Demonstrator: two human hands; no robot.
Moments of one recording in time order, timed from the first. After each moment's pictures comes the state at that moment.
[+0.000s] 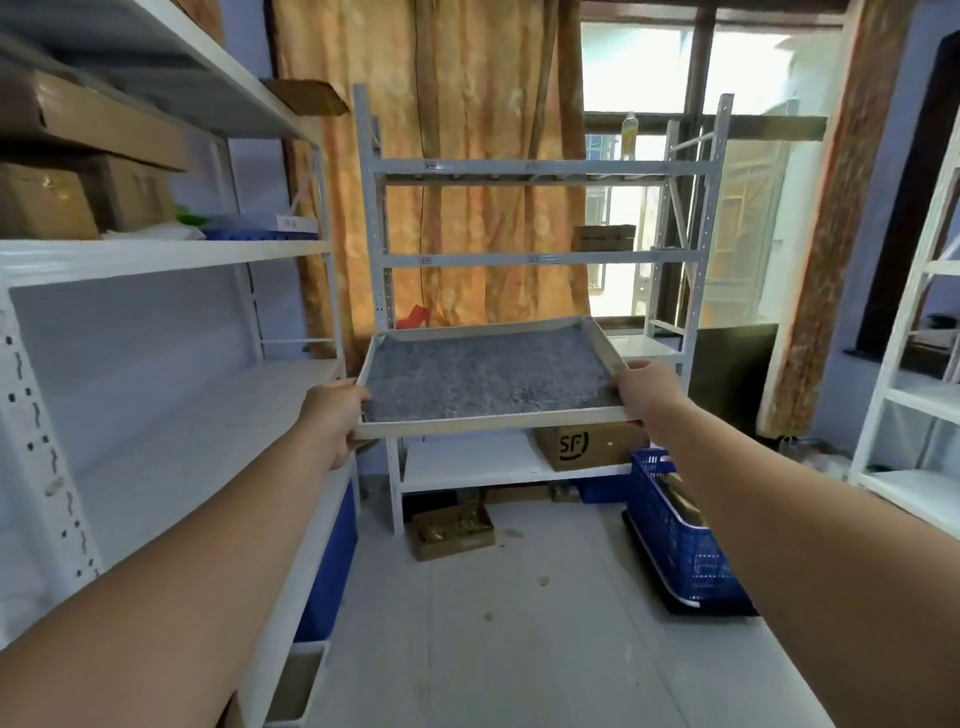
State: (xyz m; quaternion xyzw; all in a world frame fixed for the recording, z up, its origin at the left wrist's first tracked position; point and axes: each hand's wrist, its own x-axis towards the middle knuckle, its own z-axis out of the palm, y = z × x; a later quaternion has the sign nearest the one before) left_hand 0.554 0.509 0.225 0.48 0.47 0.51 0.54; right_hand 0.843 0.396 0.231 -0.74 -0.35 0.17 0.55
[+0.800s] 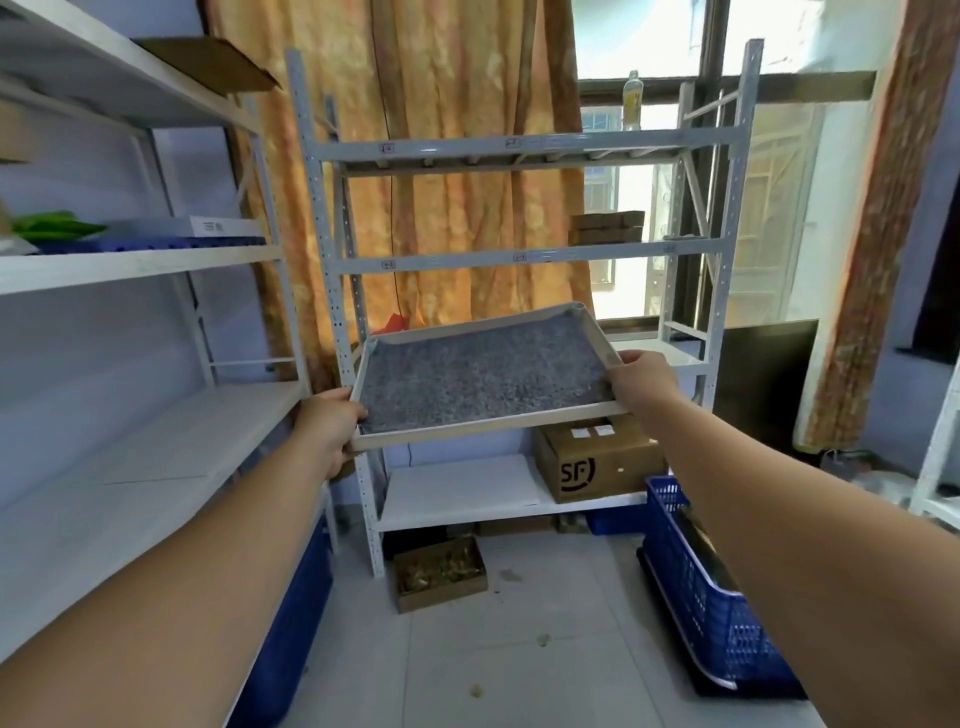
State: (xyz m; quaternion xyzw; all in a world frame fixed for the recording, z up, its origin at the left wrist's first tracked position) left_hand 0.776 0.741 0.214 0.50 0.51 0.49 0.51; right_hand 1.068 0.624 0.228 -0.74 -0.36 0.16 0.55
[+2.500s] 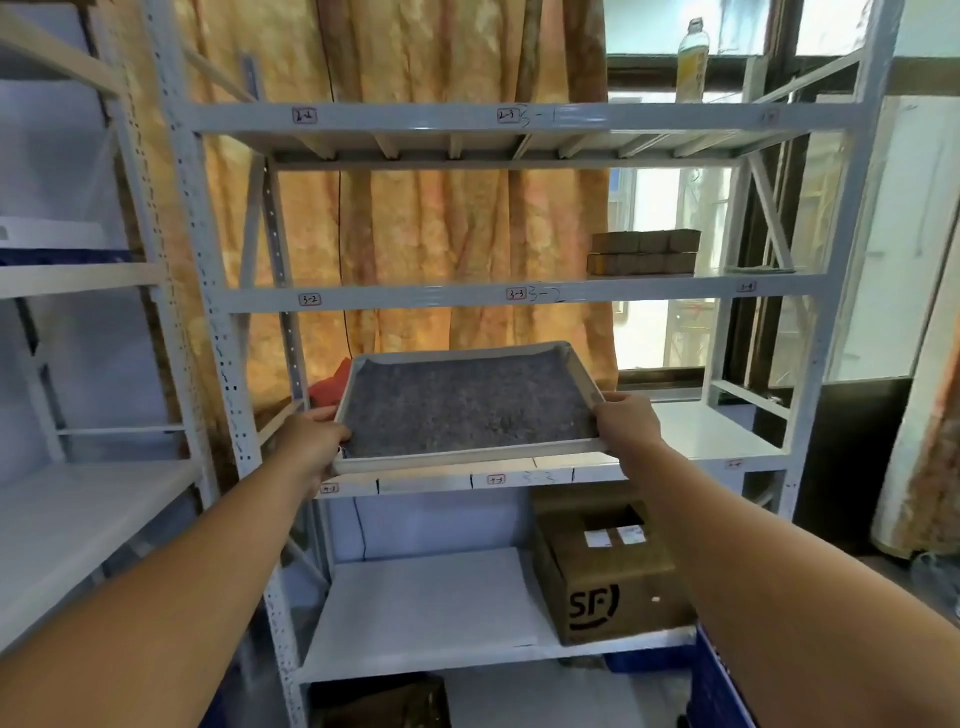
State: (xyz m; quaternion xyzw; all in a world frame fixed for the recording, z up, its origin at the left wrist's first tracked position) left_hand 1.033 1.200 0.219 0.52 0.51 0.49 0.48; right_hand 1.330 1.105 0.214 -0.73 -0.34 0.18 0.57
